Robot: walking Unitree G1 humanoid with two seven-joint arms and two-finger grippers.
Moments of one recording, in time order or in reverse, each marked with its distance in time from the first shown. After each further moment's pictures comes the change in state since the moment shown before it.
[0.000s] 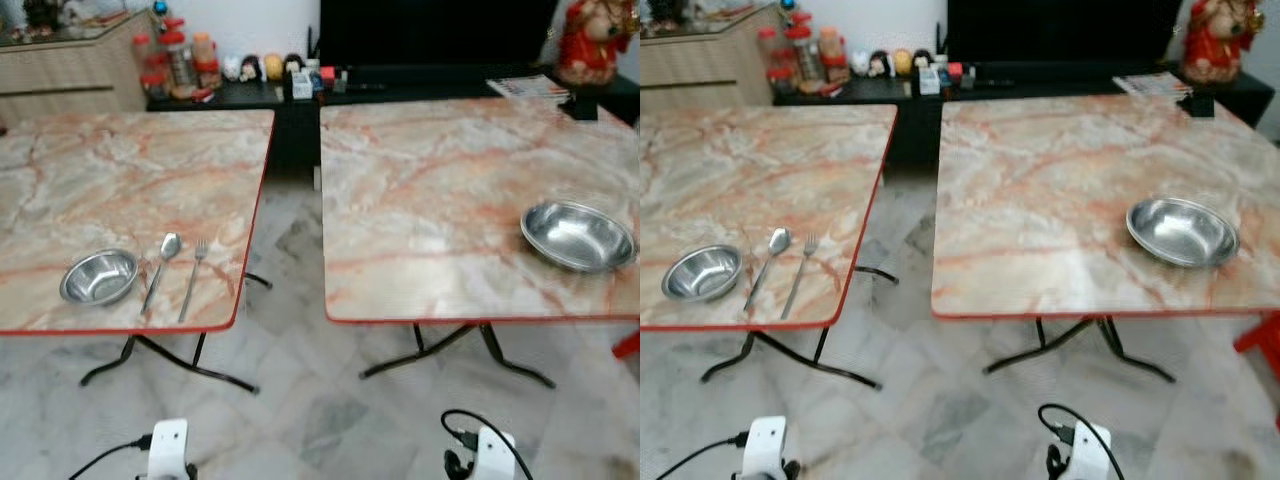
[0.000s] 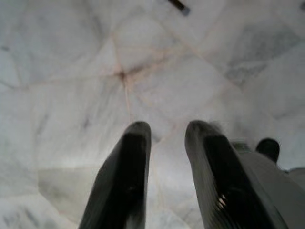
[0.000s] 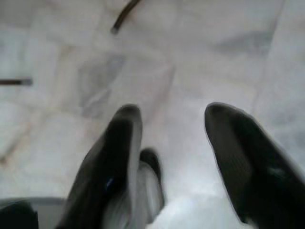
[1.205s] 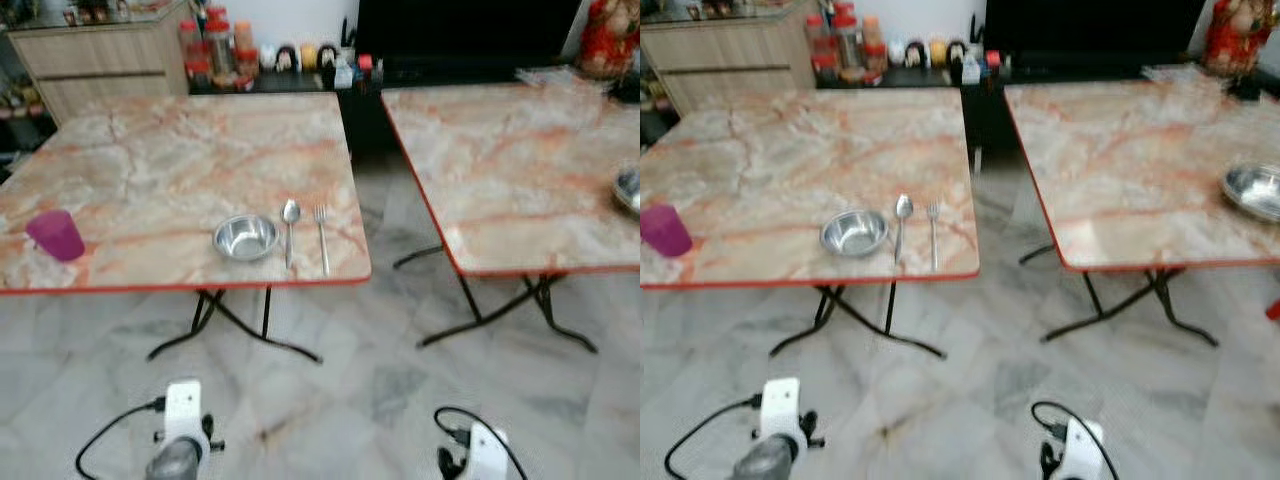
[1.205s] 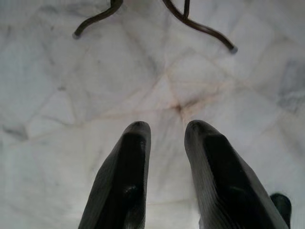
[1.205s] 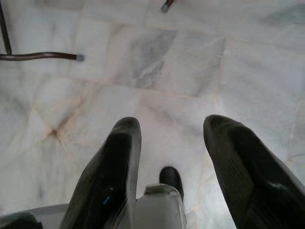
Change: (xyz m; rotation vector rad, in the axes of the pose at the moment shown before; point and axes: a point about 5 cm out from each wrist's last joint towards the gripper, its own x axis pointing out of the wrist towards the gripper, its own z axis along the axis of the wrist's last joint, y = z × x) left arm 0.001 -0.013 0.043 0.021 -0.231 0.004; right arm 0.003 0.014 0.006 0.002 -0.019 0.036
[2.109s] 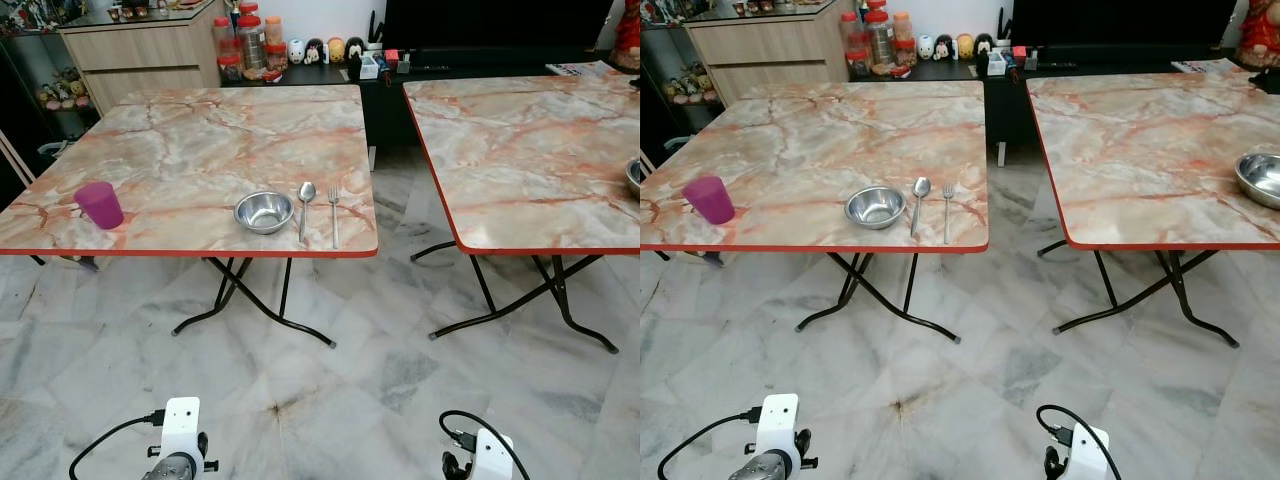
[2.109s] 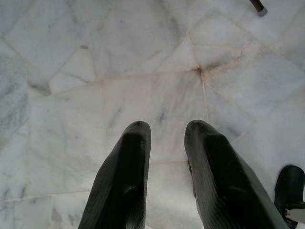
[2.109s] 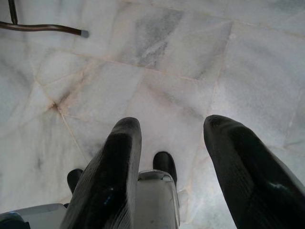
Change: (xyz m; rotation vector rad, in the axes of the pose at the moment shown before) left arm -0.003 0.008 -0.012 0.027 0.049 0.026; right arm 0.000 0.002 -0.002 0.004 0.004 0.000
